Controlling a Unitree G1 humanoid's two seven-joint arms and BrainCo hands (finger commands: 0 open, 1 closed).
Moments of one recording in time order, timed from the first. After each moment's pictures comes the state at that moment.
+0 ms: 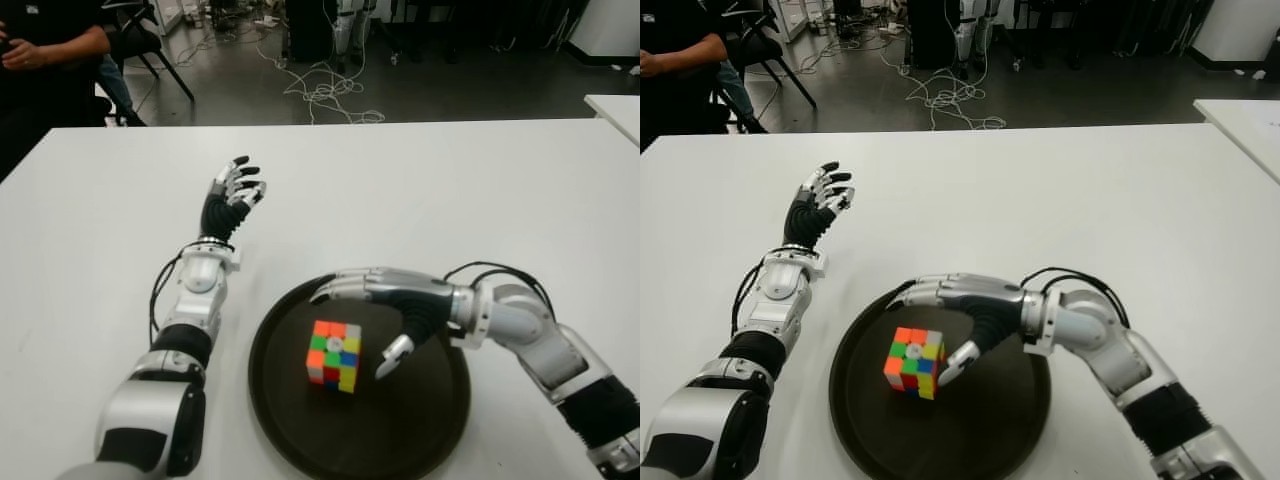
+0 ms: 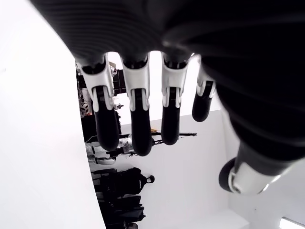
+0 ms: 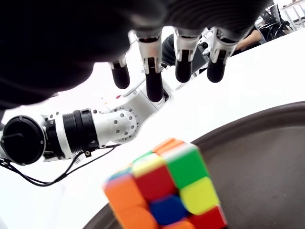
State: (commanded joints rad) left arm -0.64 0.06 0.08 1.05 0.04 -0.57 0.04; right arm -0.32 -0.51 0.35 0.12 -0.09 -0.64 0.67
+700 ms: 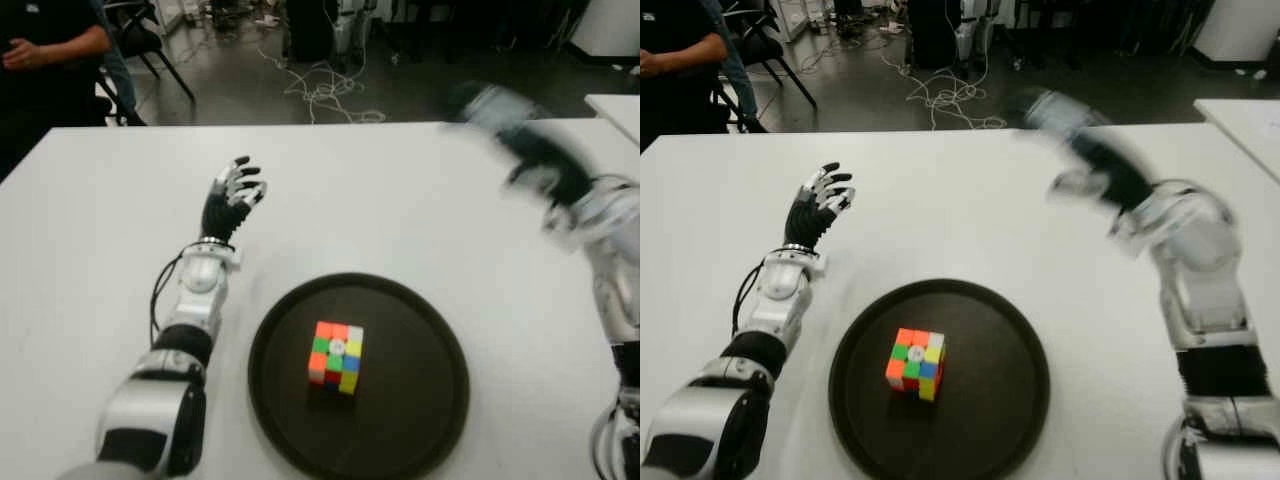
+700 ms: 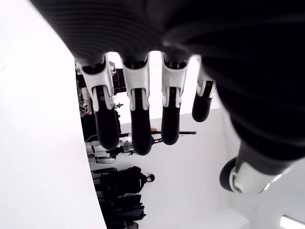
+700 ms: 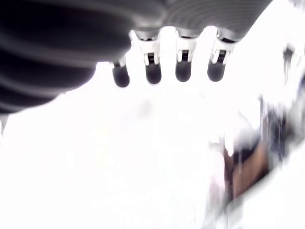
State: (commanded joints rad) left arm -0.65 0.07 0.08 1.07 0.04 -0.56 0.03; right arm -0.45 -0.34 -0.16 0.28 0.33 -0.33 0.32
